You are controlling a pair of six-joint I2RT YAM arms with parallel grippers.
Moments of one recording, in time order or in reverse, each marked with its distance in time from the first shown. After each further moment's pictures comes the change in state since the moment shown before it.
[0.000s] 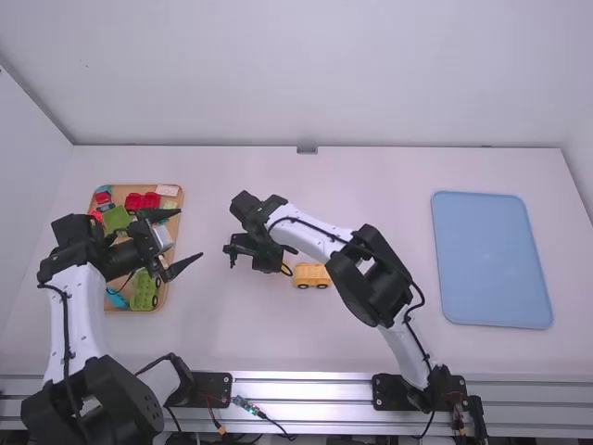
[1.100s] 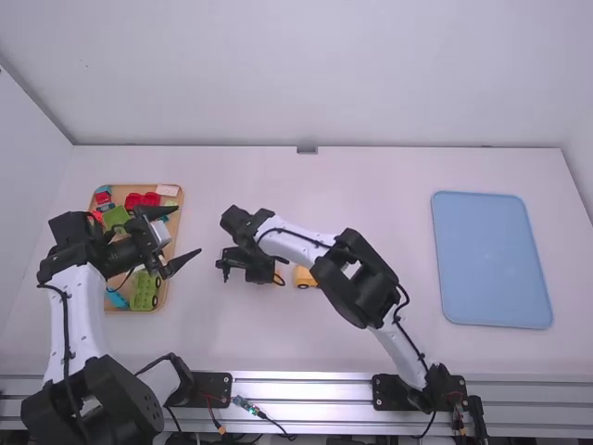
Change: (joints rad) left arm 0.001 0.000 0.000 0.061 -0.006 -0.086; right arm 0.055 0.059 -0.010 0.060 -0.012 -0.029
